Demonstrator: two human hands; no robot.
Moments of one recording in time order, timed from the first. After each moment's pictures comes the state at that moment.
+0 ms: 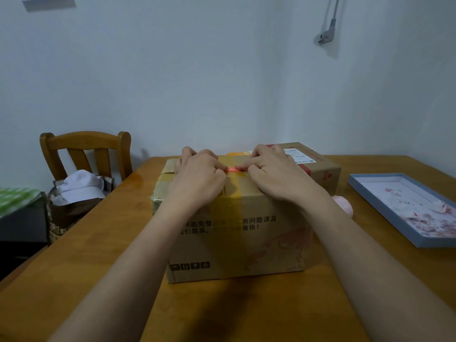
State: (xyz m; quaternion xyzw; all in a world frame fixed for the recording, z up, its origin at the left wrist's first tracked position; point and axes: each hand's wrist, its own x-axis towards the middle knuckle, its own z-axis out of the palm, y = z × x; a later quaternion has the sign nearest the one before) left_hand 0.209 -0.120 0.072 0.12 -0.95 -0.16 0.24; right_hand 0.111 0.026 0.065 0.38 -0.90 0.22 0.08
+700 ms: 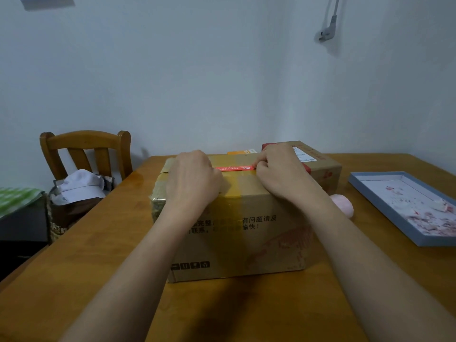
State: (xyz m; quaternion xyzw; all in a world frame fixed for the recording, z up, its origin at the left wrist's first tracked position) left_hand 0.208 -0.121 0.065 0.20 -0.91 -0.19 0.32; right_hand 0.105 0.025 0.062 0.33 -0.88 0.28 0.18
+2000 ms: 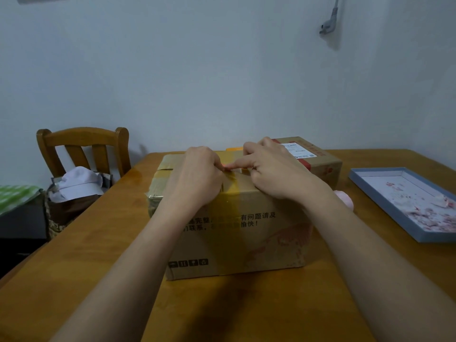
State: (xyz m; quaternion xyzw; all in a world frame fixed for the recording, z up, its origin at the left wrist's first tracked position) left_hand 0.209 -0.115 0.070 0.13 -0.93 -0.16 0.29; right_hand 0.130 0.028 0.081 0.46 -0.87 0.16 0.11
